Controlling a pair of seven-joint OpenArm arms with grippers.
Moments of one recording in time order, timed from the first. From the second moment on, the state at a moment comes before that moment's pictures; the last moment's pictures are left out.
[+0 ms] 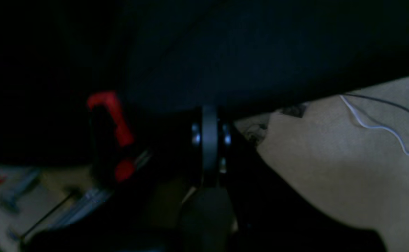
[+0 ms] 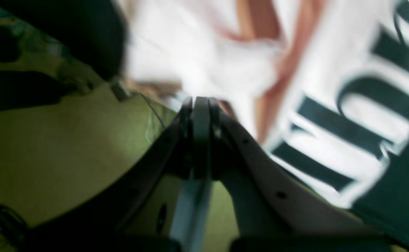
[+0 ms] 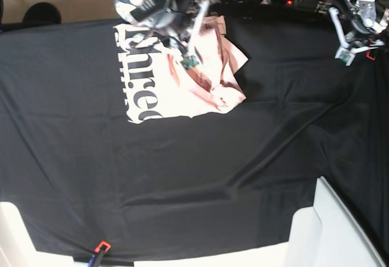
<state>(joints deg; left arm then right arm) 29.0 -21.7 -26.4 85.6 22.1 -30.8 32.3 -12.2 11.7 -51.7 108.0 7.0 -23.4 -61.1</state>
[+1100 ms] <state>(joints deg) 28.5 -20.8 -26.9 85.7 31.6 -31.1 31.9 -1.5 5.9 -63.1 93.8 7.0 -18.1 -66.2</state>
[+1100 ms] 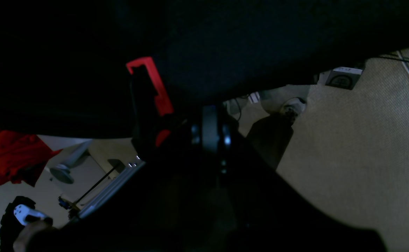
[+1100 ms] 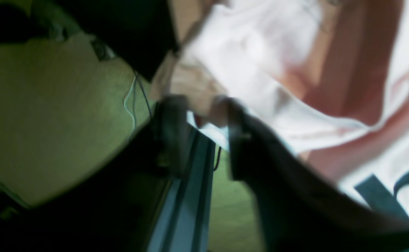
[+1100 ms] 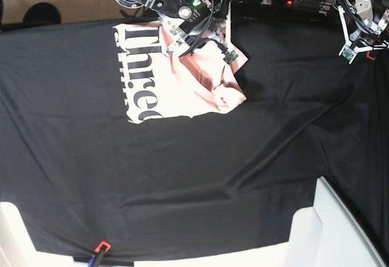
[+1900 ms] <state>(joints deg) 28.5 -20.8 -27.1 85.7 31.8 -31.1 31.9 0.4 10.1 -56.5 100.7 6.9 -21.8 -71.4</state>
